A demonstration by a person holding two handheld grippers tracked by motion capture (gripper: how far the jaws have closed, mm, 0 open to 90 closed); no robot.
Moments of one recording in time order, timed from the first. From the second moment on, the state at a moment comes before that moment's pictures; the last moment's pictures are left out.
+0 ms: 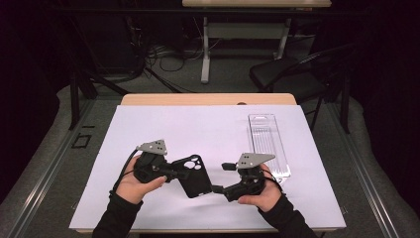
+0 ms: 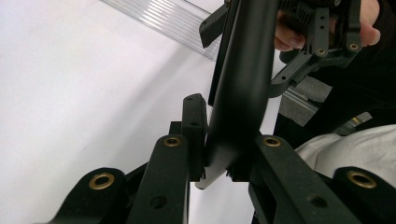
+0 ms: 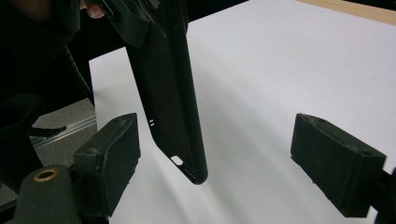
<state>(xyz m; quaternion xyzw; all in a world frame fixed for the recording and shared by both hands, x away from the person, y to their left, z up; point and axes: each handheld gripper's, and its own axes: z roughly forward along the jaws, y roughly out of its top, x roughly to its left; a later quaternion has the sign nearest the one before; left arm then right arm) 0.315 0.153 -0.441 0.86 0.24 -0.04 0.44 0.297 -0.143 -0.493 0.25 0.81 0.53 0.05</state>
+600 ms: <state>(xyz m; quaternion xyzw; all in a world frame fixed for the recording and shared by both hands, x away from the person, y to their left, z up) 0.309 0.141 -0.441 0.88 0.22 -0.04 0.42 0.291 -0.142 -0.481 0.22 0.82 0.52 0.06</state>
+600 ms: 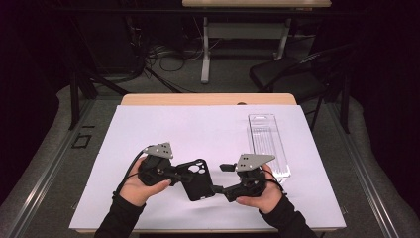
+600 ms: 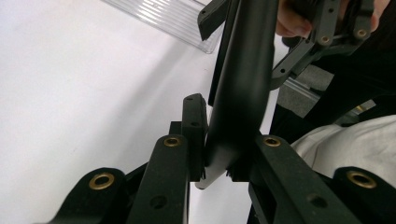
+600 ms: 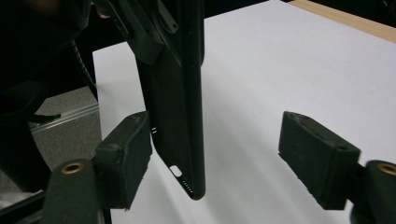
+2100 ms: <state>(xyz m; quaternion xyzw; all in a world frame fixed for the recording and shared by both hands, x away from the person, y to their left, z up) 0.307 0.131 -0.443 0.88 0.25 -0.03 0.40 0.284 -0.116 -0.451 0.25 0.80 0.52 0.13</state>
